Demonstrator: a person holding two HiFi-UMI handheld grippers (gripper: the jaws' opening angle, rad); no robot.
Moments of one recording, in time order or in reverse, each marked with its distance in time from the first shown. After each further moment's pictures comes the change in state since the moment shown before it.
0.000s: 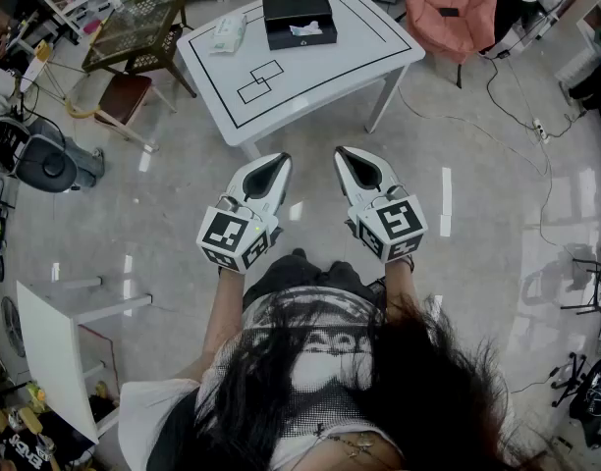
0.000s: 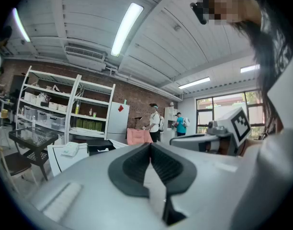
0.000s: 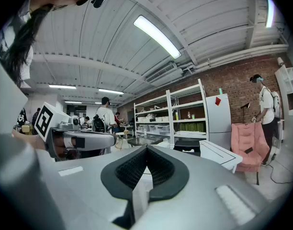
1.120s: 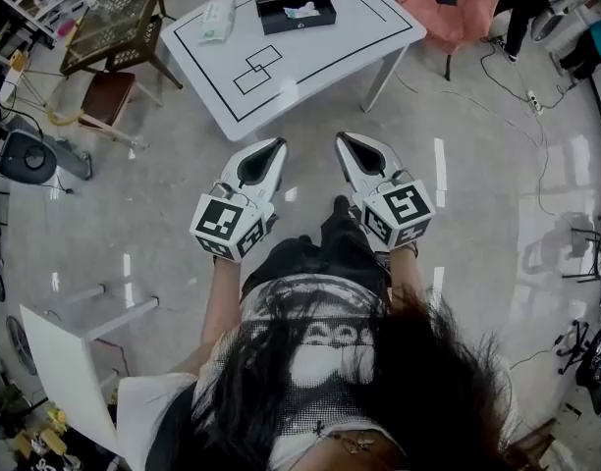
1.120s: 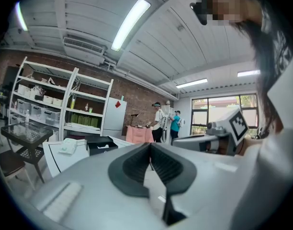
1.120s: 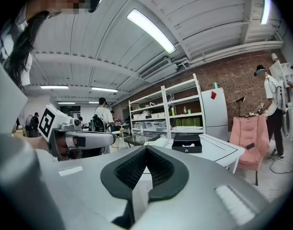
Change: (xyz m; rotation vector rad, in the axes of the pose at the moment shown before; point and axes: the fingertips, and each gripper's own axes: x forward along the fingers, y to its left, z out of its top) left arm 0.004 0.069 -0.015 -0.020 0.037 -0.070; right arm 0.059 0.008 -0.017 0.060 0.035 -0.042
